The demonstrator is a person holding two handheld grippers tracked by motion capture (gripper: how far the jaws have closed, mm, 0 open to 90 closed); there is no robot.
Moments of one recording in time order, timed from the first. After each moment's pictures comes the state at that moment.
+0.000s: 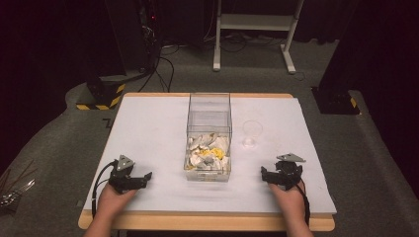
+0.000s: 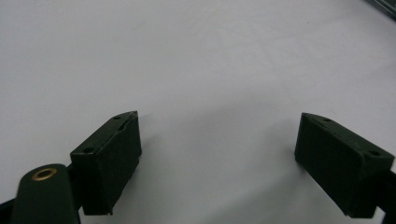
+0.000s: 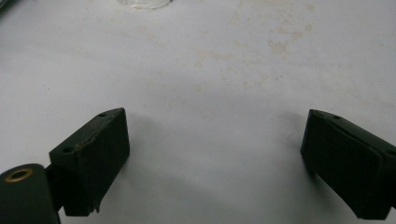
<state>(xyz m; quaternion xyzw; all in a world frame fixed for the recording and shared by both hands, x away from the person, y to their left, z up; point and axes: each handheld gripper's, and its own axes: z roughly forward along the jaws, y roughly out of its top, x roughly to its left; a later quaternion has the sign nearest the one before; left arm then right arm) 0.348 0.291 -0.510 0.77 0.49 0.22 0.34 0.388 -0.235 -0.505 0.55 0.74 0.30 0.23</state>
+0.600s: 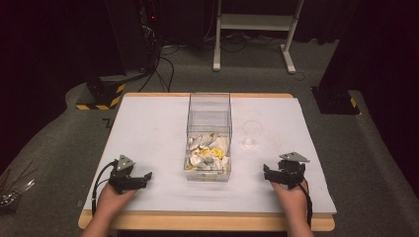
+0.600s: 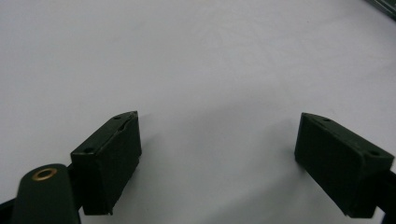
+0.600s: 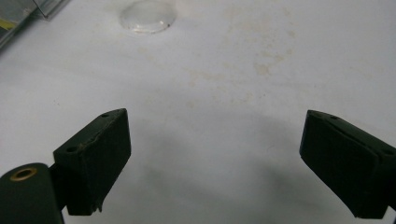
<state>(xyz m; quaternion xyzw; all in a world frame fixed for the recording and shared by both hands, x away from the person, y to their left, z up) 0.348 0.291 -0.510 0.77 0.49 0.22 0.34 0.385 -0.239 -0.492 0.54 0.74 0.31 0.25</state>
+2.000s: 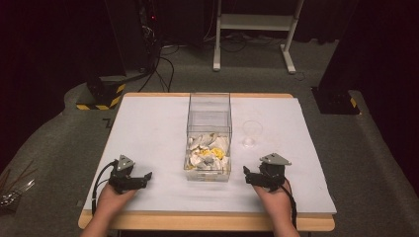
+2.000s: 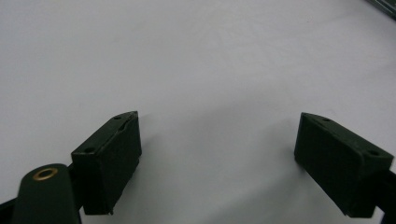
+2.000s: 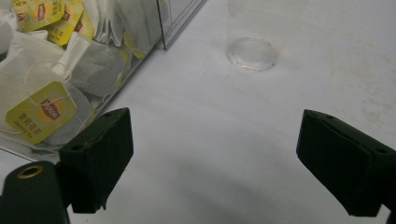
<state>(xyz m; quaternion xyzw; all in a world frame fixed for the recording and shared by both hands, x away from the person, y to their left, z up) 0.348 0.291 -0.510 0.77 0.49 0.22 0.34 0.369 -0.181 -0.479 0.48 0.76 0.36 0.23</state>
